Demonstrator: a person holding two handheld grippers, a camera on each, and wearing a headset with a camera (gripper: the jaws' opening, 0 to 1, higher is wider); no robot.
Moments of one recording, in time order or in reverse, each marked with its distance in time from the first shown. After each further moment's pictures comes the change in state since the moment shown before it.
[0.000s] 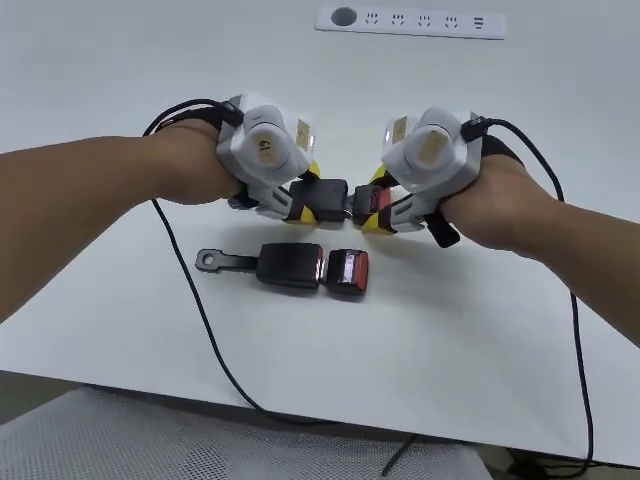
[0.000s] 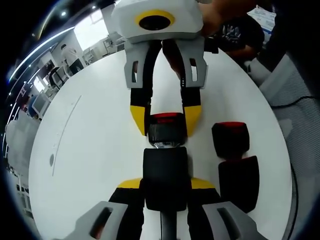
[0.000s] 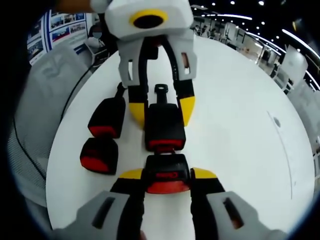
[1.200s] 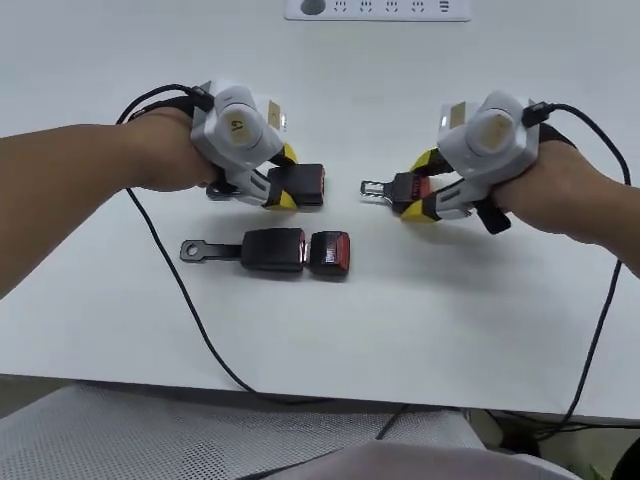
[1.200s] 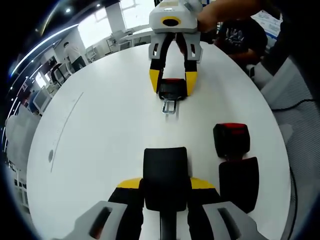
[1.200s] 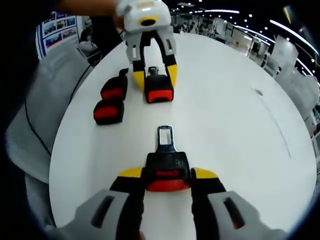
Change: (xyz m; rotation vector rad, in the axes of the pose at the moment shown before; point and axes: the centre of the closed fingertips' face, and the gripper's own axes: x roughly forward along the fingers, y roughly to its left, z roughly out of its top) left arm -0.003 -0.006 -0.002 -0.030 -0.006 -0.001; right arm -0.052 0.003 -0.080 0.096 0.013 -0.041
